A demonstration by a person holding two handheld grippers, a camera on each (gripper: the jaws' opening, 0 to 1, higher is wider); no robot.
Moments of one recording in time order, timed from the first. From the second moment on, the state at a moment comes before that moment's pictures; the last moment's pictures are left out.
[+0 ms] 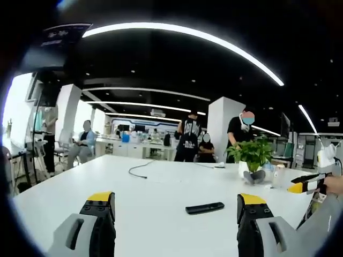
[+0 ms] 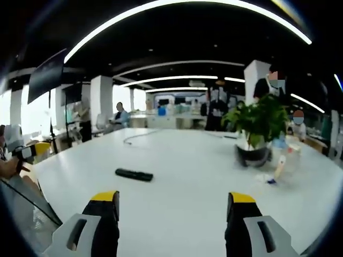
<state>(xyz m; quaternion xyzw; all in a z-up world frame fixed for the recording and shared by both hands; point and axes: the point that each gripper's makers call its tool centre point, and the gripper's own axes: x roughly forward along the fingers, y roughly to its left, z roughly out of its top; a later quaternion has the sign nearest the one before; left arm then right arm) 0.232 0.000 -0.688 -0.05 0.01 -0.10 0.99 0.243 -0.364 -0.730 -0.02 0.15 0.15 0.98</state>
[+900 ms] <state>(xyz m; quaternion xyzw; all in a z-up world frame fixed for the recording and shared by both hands) 0.233 -0.004 -0.701 -0.04 0.05 -0.10 0.99 0.243 -0.364 -0.729 -0.06 0.14 0.15 0.98</state>
